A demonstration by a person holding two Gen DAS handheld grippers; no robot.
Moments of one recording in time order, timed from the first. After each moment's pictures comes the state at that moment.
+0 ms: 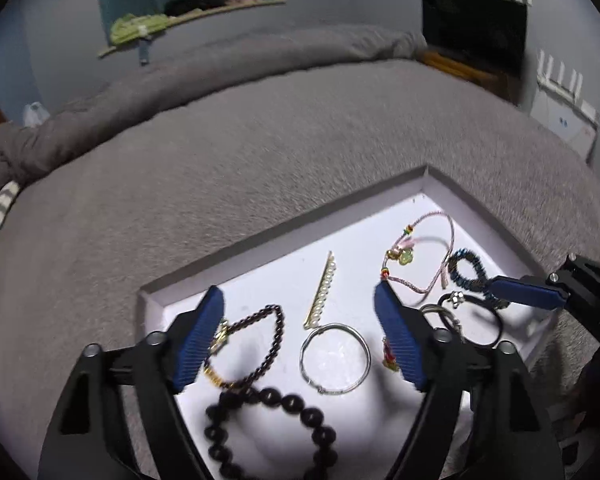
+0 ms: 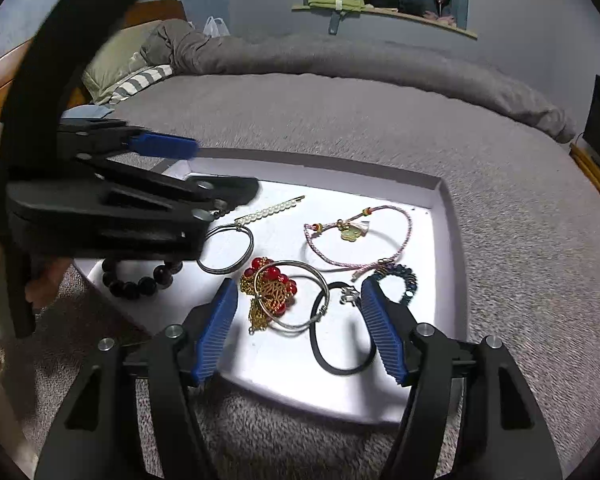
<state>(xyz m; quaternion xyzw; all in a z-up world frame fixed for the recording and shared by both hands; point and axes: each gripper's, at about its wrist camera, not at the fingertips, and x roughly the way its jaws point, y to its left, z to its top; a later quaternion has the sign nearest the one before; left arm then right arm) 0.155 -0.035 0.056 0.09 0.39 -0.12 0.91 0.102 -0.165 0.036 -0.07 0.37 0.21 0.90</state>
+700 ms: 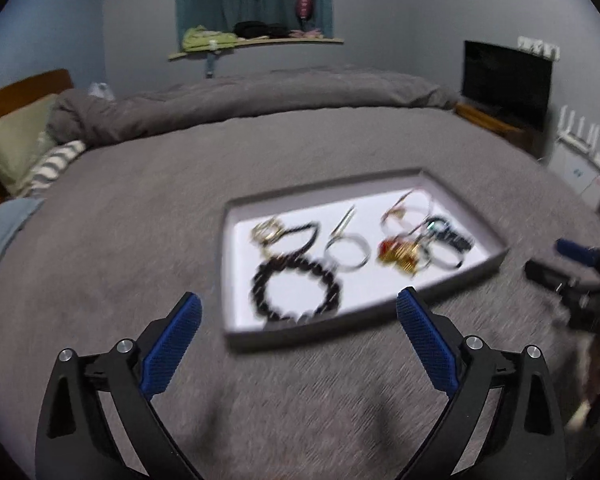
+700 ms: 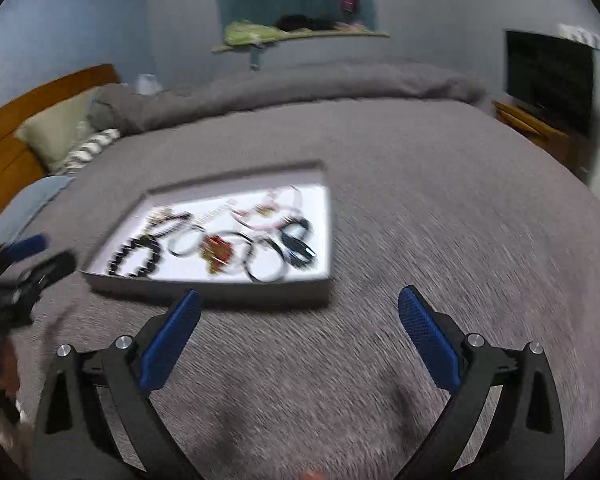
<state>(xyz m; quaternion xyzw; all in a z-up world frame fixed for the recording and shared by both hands) 0.002 0.000 0.067 0.04 0.33 -0.03 0.94 0.021 -0.240 0.051 0.03 0.35 0.08 0.93</state>
